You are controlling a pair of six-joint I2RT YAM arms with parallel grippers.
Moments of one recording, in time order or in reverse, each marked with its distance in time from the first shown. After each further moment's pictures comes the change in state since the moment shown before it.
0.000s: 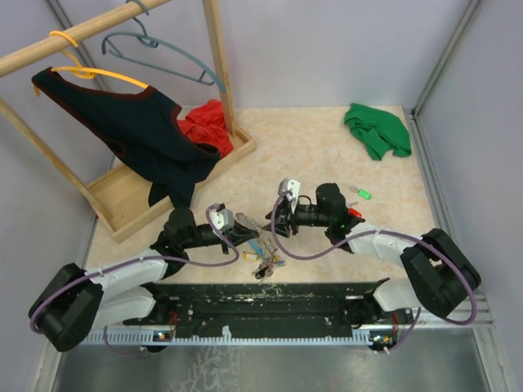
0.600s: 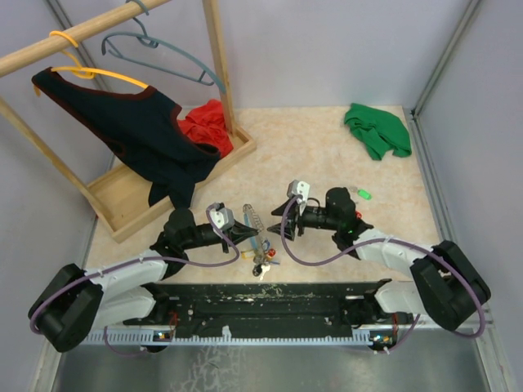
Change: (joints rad) left arm 0.000 0.000 -0.006 -0.001 -0.051 0.008; right arm -0.034 -0.103 -0.066 0.058 0.010 0.021
